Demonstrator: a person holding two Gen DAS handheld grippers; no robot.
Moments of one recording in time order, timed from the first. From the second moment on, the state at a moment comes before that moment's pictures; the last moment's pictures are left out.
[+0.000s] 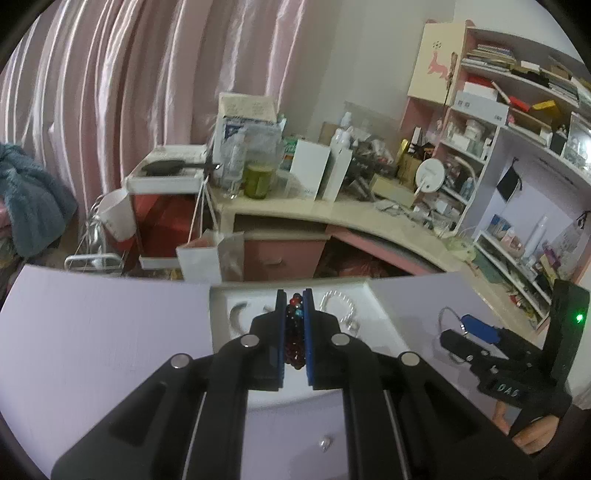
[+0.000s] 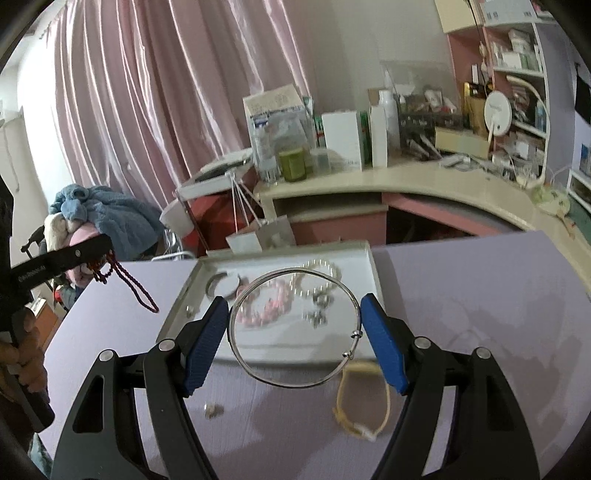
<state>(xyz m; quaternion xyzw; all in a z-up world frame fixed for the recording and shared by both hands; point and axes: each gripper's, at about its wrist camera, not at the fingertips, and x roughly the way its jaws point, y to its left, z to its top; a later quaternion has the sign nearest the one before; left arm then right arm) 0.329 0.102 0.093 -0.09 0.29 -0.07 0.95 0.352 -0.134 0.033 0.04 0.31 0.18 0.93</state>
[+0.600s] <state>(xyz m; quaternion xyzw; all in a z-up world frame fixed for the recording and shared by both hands) 0.383 0.084 0.065 -0.09 0.33 -0.08 0.93 0.374 -0.138 0.024 0.04 0.31 0.17 0.93</state>
